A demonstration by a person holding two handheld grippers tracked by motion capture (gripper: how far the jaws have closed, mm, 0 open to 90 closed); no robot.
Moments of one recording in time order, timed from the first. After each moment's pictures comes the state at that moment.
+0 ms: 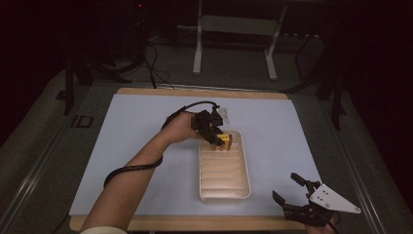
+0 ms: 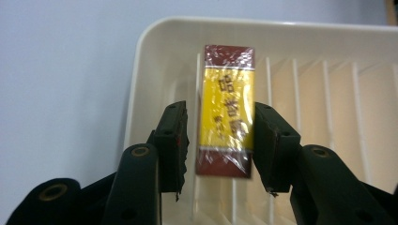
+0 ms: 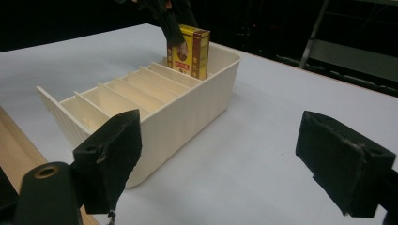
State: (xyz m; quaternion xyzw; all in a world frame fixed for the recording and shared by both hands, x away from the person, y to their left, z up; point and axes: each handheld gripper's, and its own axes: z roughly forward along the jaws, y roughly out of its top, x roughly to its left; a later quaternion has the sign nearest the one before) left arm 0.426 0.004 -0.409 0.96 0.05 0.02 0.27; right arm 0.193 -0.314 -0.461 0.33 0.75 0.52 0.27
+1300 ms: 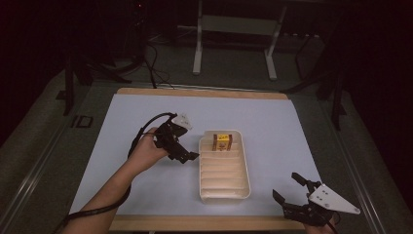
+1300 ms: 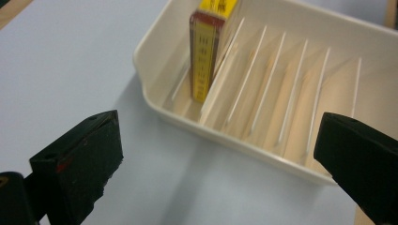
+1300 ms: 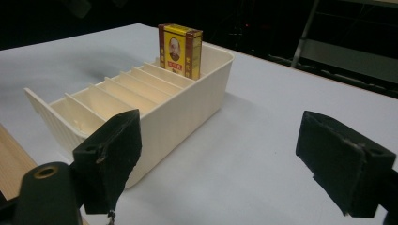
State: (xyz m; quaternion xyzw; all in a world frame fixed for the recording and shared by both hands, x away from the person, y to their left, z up) left arm 0.351 0.100 -0.406 0.91 0.22 0.07 0.34; right arm 0.193 -0.313 -0.461 0.34 0.74 0.51 0.28
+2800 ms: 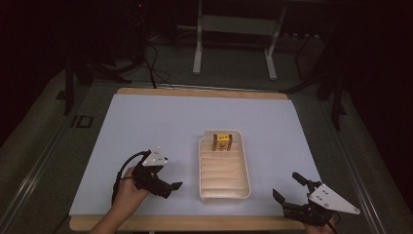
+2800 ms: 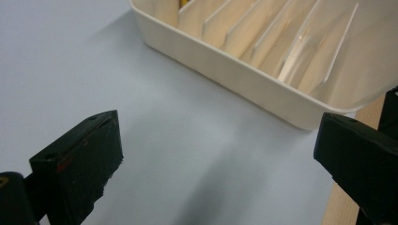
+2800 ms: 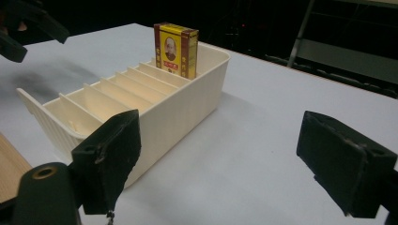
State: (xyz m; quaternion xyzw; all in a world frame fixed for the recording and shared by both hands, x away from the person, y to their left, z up) left arm 0.266 0.148 -0.470 0.86 0.30 0.11 0.40; right arm 0.193 -0.313 -0.462 0.34 0.74 0.51 0.28
